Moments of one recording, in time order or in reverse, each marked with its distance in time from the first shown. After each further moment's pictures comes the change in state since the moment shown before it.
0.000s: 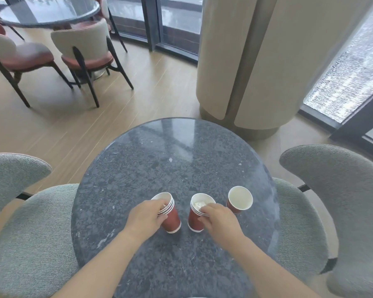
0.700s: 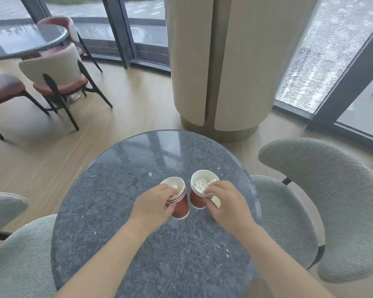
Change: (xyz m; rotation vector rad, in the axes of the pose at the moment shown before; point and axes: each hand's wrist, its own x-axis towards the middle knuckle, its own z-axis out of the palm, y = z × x) left_hand 0.031 0.095 -0.043 -0.028 0.182 0.333; right_hand -0.010 0.028 -0.083 0.175 0.484 0.010
